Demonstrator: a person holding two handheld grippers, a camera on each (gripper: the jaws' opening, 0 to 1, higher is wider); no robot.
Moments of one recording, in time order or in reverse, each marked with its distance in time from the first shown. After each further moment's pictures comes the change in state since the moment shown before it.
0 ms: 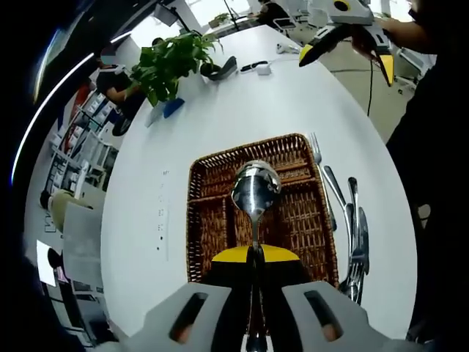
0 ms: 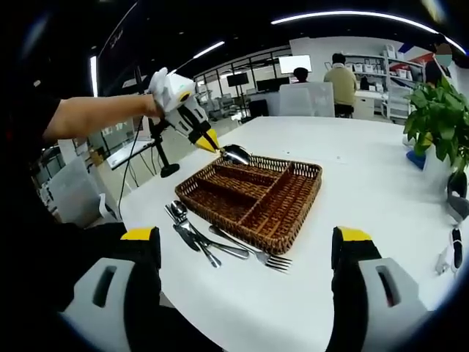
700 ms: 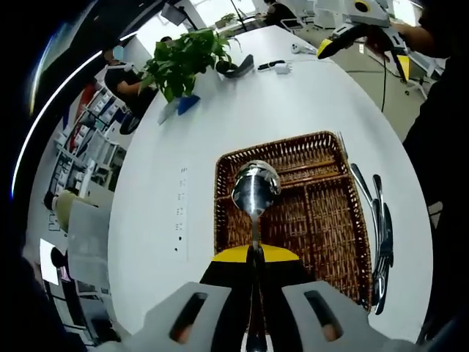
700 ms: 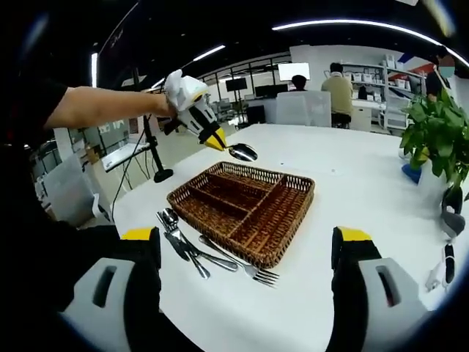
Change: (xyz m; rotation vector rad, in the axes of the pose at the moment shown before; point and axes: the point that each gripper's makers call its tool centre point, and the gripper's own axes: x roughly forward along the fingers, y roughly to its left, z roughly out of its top) left arm 0.008 0.054 -0.007 -0.002 -0.007 0.041; right arm 0.001 -0.009 0.030 -0.036 -0.057 -0.018
